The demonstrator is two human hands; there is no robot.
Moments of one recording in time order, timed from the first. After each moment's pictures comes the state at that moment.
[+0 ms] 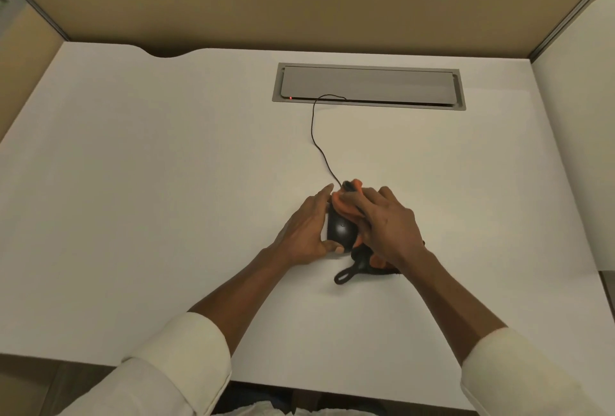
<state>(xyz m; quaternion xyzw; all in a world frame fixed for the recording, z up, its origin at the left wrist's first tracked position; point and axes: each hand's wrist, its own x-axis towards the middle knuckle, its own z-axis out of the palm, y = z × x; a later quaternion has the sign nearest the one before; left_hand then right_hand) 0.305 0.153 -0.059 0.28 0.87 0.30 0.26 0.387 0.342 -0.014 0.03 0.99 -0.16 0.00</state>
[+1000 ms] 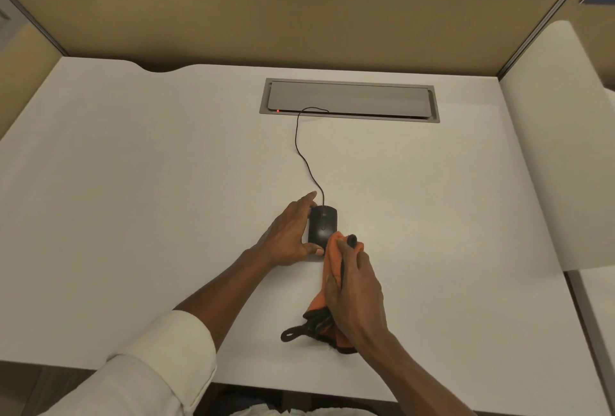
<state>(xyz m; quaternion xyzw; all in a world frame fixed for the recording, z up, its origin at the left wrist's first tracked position) 0.312 0.156 -0.046 0.29 0.87 0.28 0.27 0.480 0.267 -0.010 0.26 0.91 -0.32 0.06</state>
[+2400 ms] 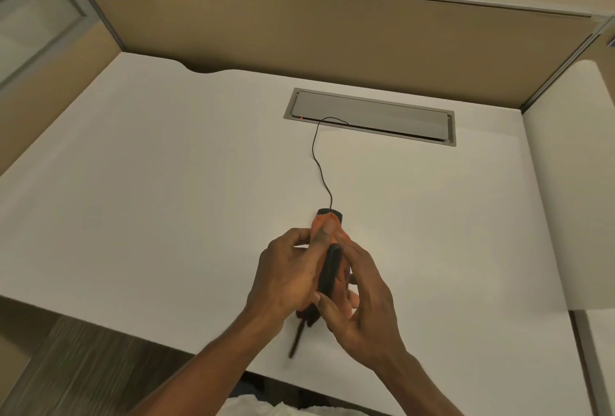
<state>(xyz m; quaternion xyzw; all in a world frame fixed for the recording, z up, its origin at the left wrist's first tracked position) 0.440 0.159 0.096 -0.07 0.81 0.54 0.22 0.520 0.293 0.047 -0.01 0.82 -0.56 -0.12</state>
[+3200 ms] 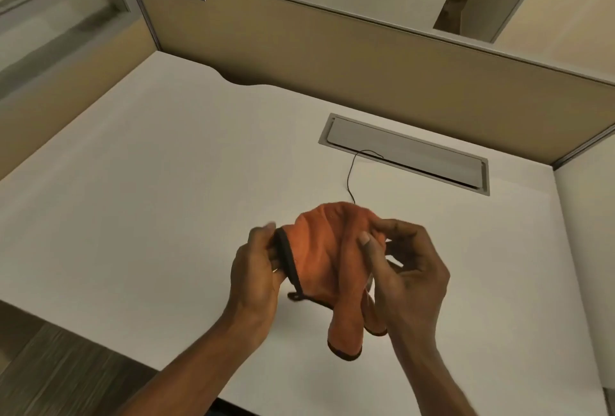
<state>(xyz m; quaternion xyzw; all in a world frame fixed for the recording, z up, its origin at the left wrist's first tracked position) 0.370 0.069 0.105 -0.24 0.56 0.78 0.13 0.409 0.251 0.110 0.13 0.76 -0.58 -0.27</state>
